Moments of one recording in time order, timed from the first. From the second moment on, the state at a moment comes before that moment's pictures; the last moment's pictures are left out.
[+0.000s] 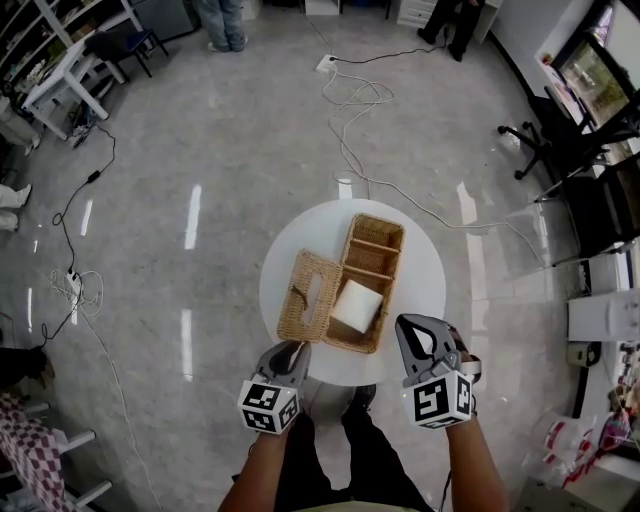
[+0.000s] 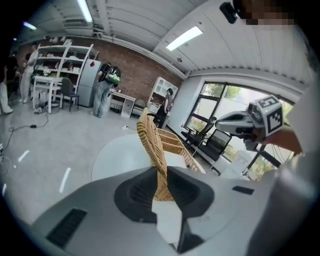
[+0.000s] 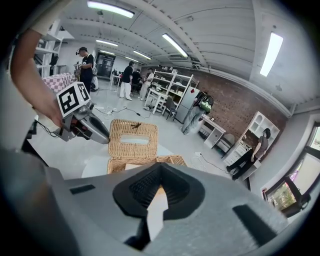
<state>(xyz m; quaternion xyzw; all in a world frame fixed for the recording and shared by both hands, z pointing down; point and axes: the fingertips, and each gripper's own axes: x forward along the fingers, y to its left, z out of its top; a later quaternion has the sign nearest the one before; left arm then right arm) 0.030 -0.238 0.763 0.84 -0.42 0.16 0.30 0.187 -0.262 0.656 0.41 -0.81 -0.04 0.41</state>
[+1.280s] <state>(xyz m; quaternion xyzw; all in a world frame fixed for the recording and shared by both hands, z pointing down) 0.115 -0.197 0.742 0.89 -0.24 0.37 0.11 0.224 -0.232 0.607 0.46 -0.79 -0.03 0.39</state>
